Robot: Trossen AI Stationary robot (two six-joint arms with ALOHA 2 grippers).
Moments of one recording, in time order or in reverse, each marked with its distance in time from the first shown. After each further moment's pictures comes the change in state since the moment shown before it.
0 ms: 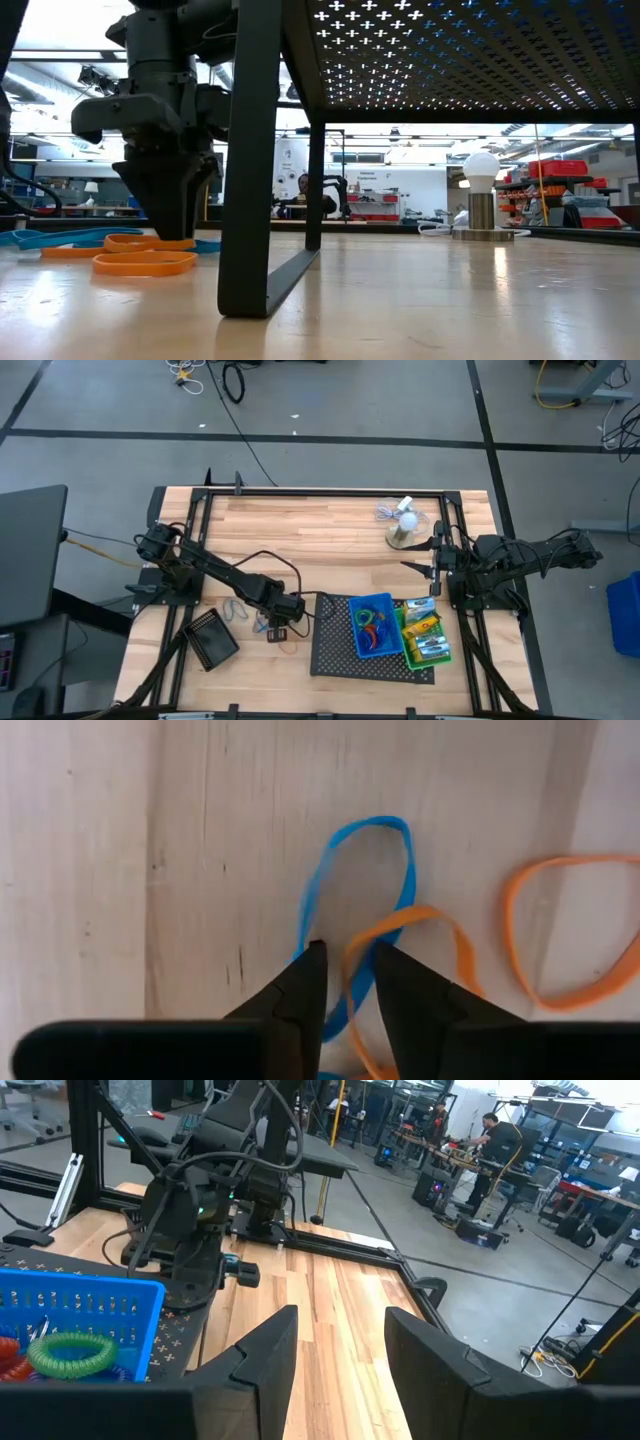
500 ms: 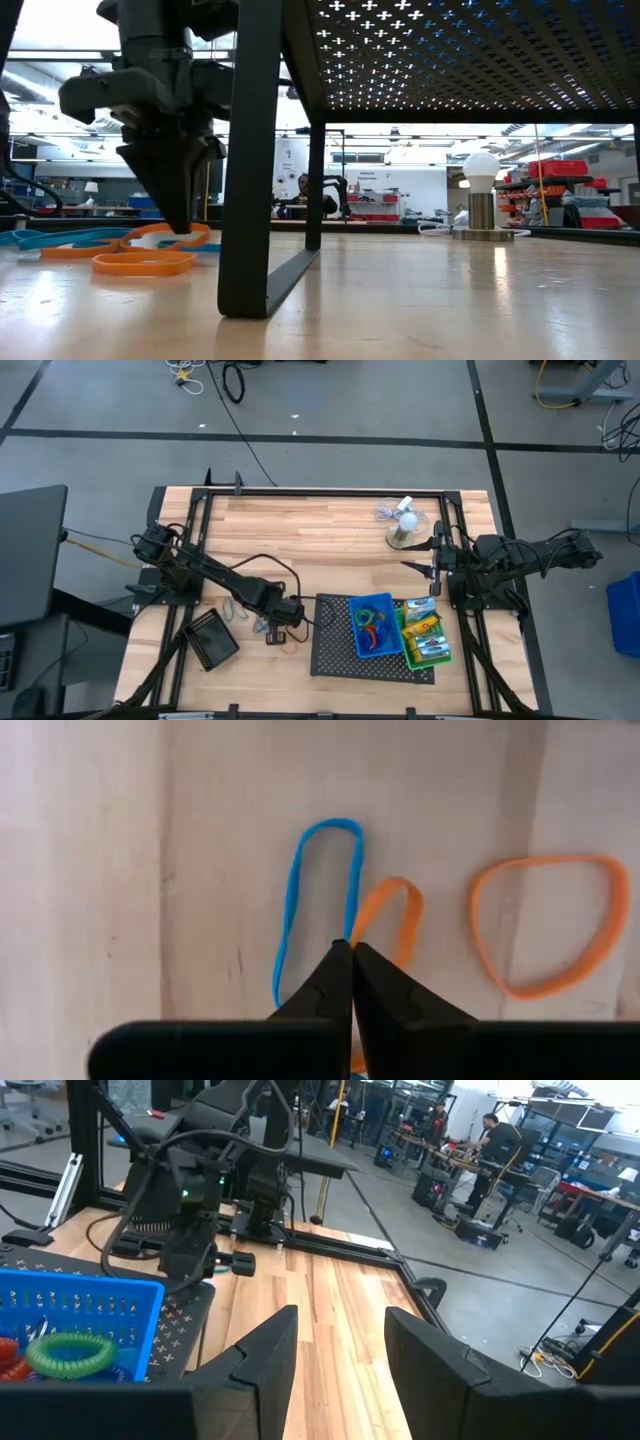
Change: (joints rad) left arm -0.047 -0.028 0.049 -0.064 -0.058 0.007; right arm 0.000 0.000 0.000 0.002 0.000 -0.004
